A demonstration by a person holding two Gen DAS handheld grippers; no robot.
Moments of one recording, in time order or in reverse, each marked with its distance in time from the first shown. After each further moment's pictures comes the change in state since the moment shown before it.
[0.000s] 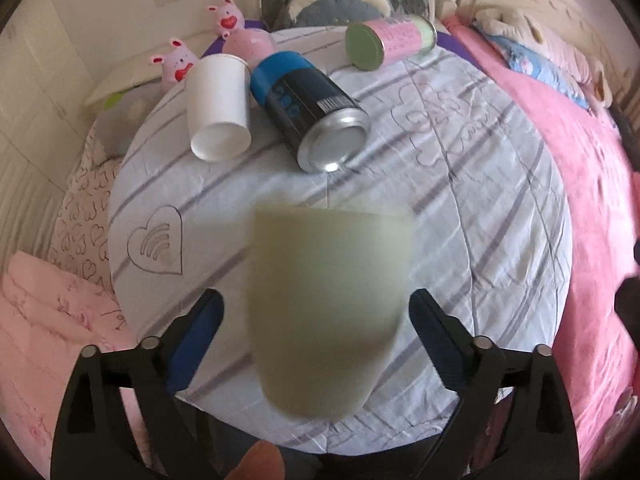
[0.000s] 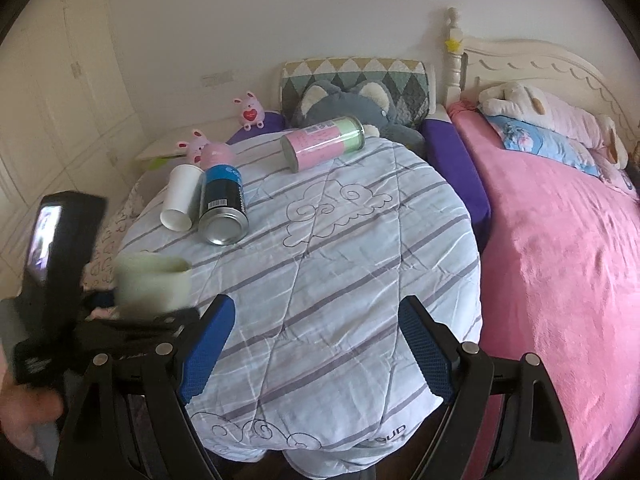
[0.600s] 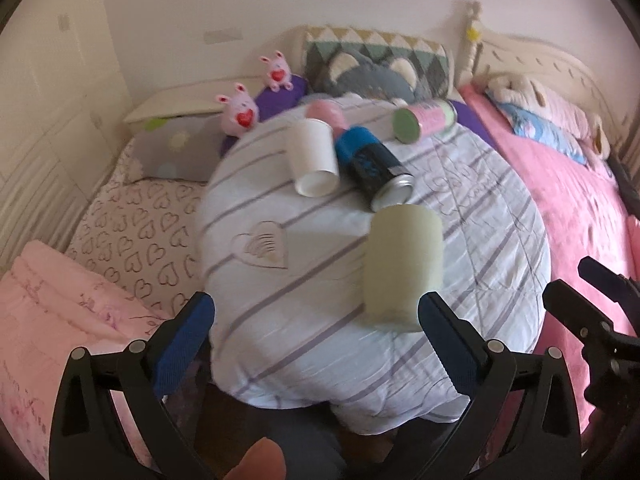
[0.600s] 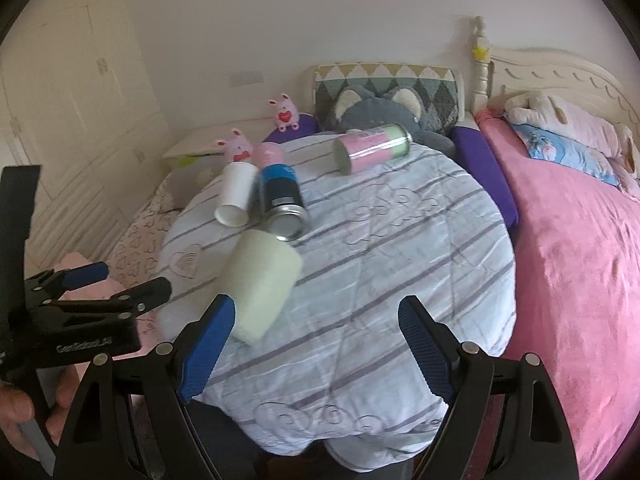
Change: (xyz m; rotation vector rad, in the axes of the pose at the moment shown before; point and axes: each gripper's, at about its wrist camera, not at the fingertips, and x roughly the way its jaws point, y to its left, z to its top) left arm -0.097 0.074 -0.049 -0.099 -0.220 0.030; right arm -0.022 0.058 -0.008 -0.032 -0.011 0.099
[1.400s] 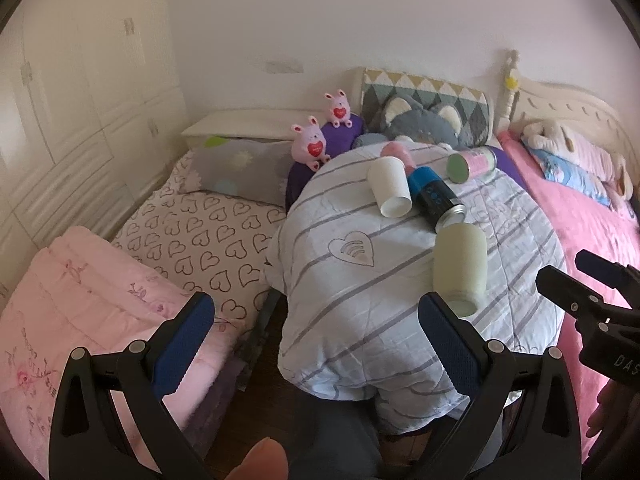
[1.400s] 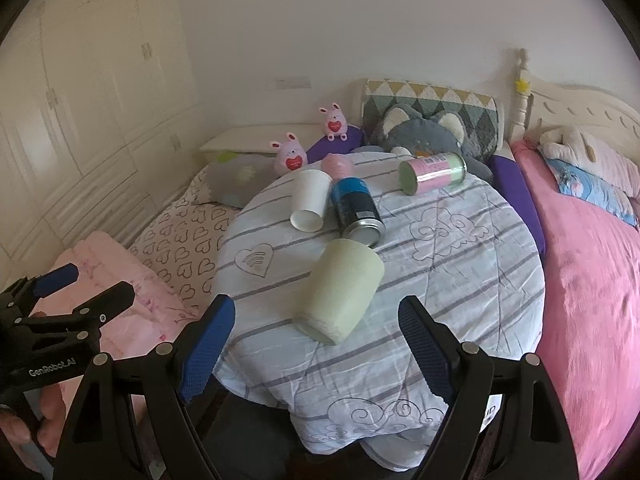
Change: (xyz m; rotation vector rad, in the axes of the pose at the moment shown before) left arm -0.076 0.066 -0.038 -0.099 -0.141 0.126; right arm -0.023 0.073 0.002 -0.118 -0.026 0.066
